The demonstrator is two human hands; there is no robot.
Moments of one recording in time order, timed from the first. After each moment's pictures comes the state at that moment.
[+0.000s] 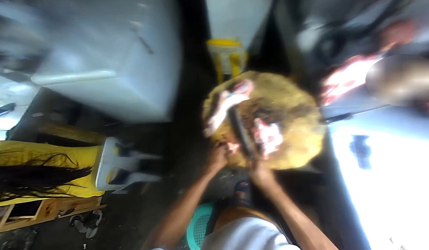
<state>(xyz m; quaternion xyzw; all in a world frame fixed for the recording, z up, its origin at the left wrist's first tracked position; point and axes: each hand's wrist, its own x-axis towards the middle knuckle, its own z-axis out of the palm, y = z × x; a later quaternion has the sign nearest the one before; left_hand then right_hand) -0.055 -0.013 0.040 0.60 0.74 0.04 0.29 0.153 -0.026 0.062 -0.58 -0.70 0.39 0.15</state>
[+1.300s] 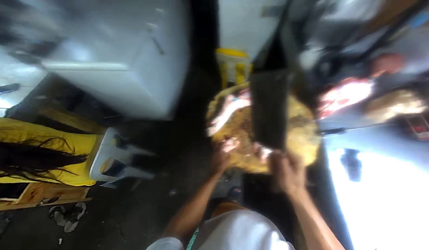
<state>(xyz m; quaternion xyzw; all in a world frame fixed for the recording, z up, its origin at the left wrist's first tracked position) -0.034 -0.028 -0.016 0.48 0.78 0.29 0.28 0.188 -0.033 0.159 -0.37 -0.65 0.45 0.50</state>
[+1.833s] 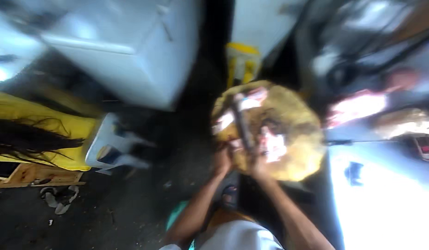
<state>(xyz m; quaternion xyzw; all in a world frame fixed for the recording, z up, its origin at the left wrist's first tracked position) -0.036 -0.031 -0.015 0.48 0.79 0.28 0.27 0.132 -0.007 0.066 -0.53 -0.77 0.29 0.21</state>
